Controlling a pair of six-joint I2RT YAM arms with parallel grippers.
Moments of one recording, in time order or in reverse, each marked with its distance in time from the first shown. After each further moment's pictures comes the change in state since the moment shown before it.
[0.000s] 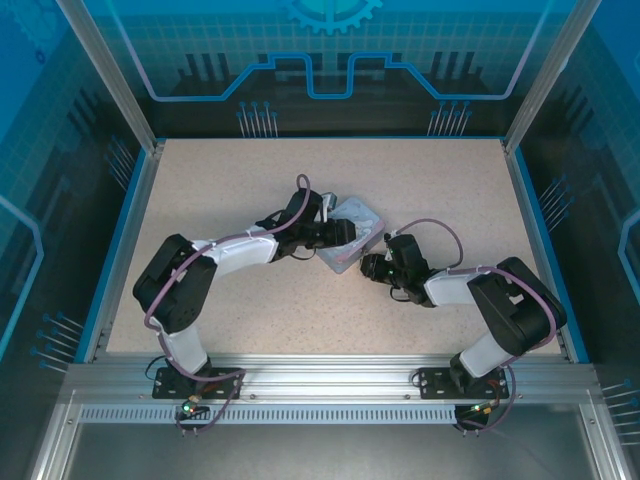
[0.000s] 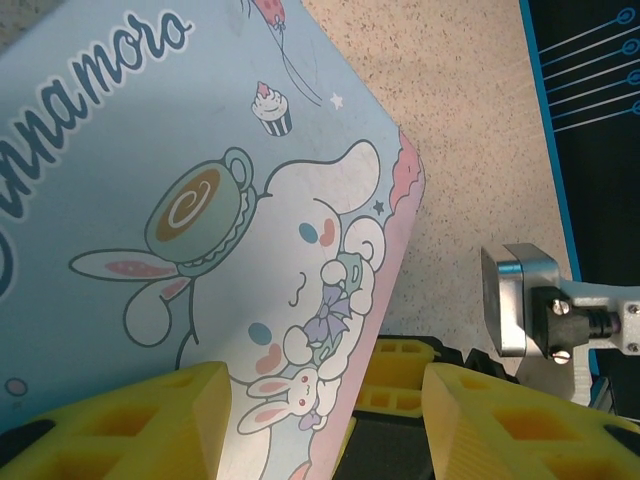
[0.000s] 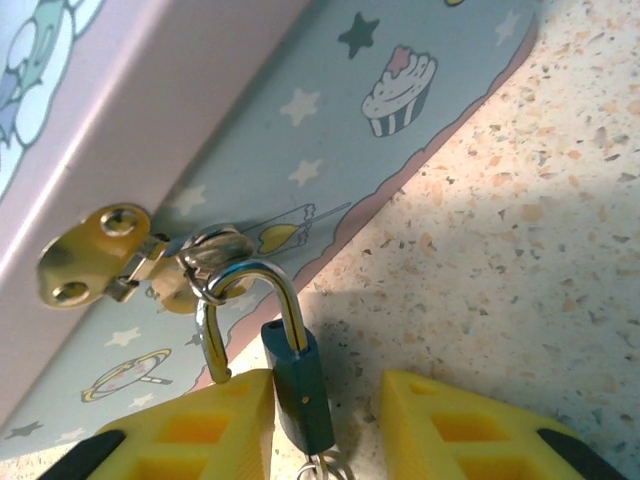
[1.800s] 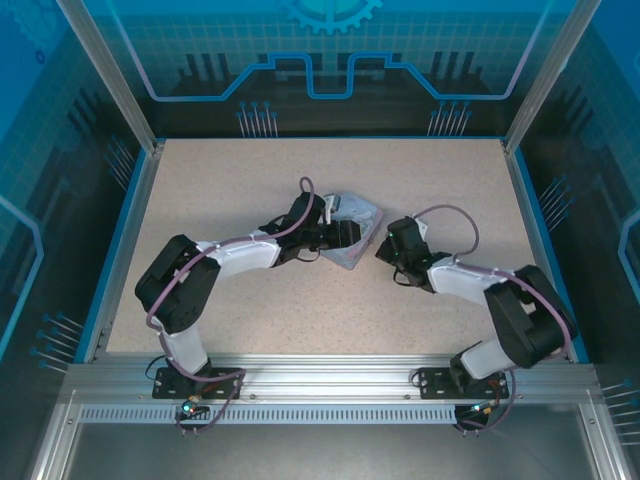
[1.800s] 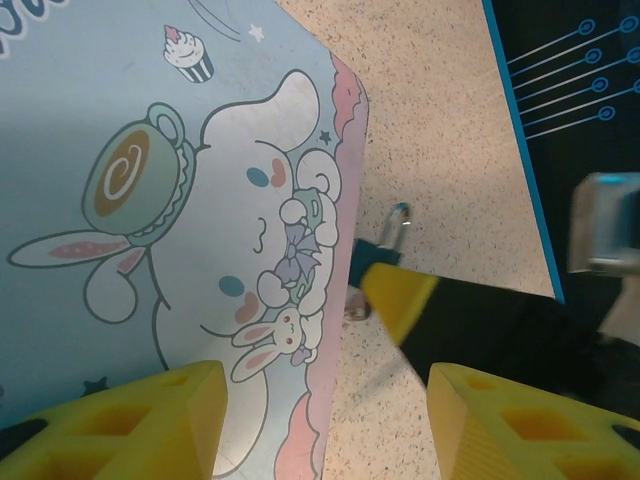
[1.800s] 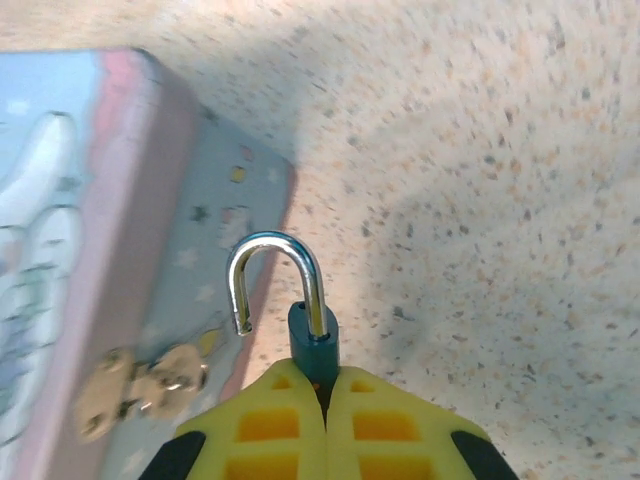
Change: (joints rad) left arm -0.019 0.001 -0.034 0.089 -0.011 -0.021; right arm -0.028 -0.121 0.159 -0.328 0.323 0.126
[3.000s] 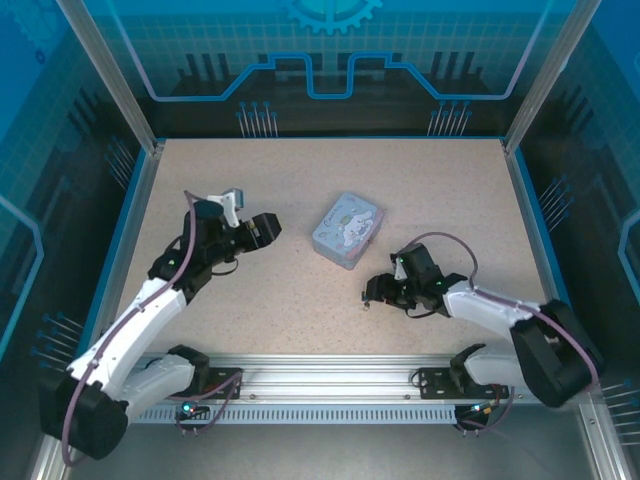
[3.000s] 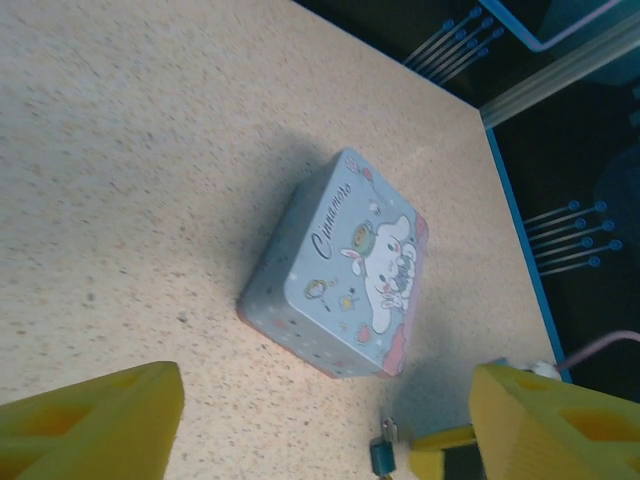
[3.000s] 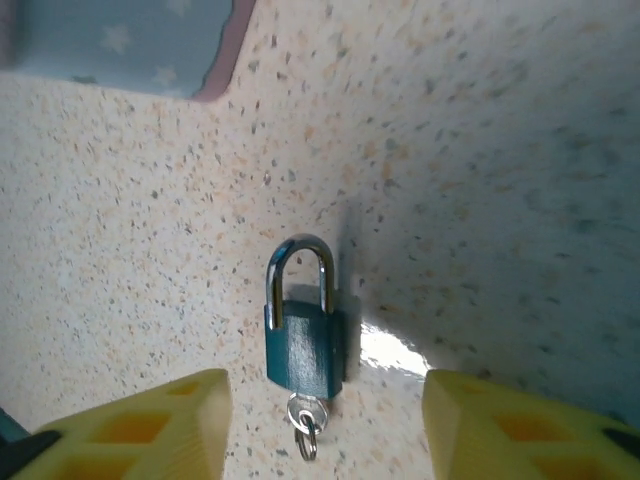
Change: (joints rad) left arm 0.321 -0.822 -0.281 -0.416 -0.080 0.092; right arm 0.033 -0.232 -0.180 -0.230 -0.489 -0.095
